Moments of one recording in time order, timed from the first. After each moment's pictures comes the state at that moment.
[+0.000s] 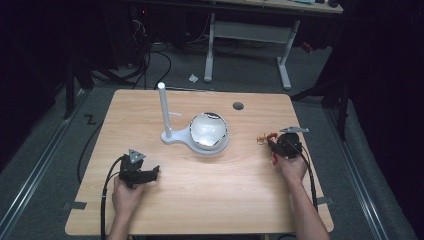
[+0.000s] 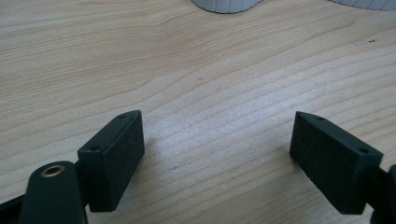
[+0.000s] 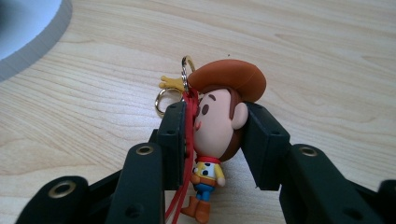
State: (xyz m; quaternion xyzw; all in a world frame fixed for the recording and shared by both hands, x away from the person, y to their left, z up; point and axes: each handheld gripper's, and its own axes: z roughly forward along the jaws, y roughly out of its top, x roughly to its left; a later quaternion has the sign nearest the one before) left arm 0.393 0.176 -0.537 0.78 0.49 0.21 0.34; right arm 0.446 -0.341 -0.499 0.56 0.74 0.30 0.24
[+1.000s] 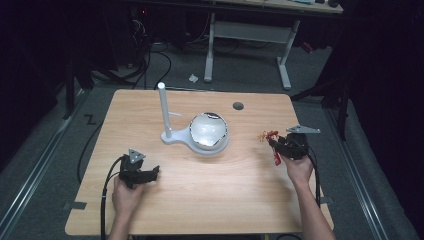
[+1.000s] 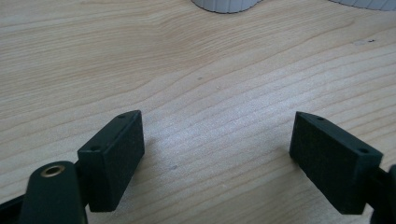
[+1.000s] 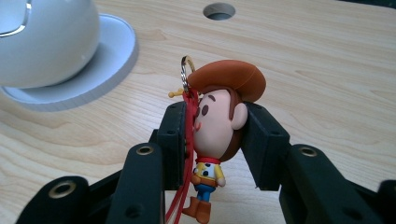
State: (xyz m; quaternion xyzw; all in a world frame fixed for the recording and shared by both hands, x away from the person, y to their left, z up) left arm 0.393 0.176 -0.537 0.78 0.49 0.21 0.34; right arm 0.419 -0.341 -0.462 0.52 0.74 0.37 0.22
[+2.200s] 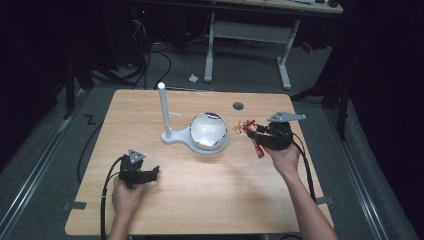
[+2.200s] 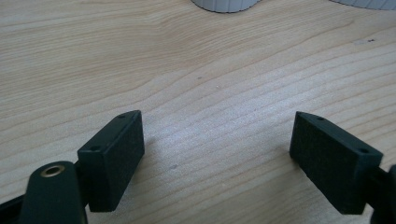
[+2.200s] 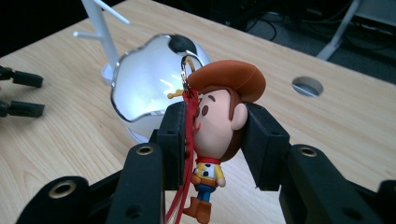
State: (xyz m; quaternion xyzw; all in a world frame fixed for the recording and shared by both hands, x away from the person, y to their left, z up) left arm 0.392 0.176 -0.537 0.78 0.49 0.21 0.34; right arm 0.418 -0.267 -0.394 0.41 0.78 0.43 0.20
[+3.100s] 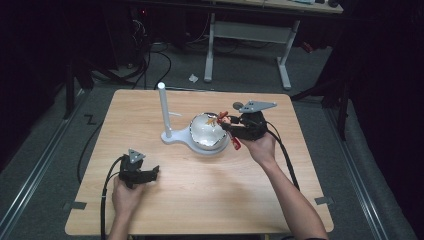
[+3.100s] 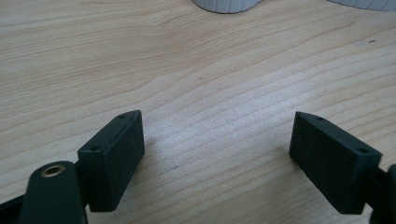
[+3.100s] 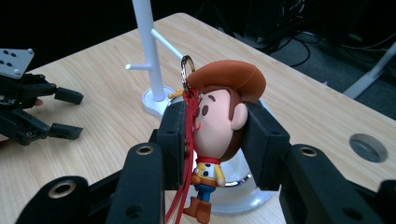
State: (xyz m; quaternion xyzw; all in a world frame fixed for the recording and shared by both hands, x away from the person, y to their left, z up) left arm 0.393 0.176 -0.537 0.77 0.49 0.21 0.34; right arm 0.442 -0.198 -0.379 0.34 0.81 0.44 0.18
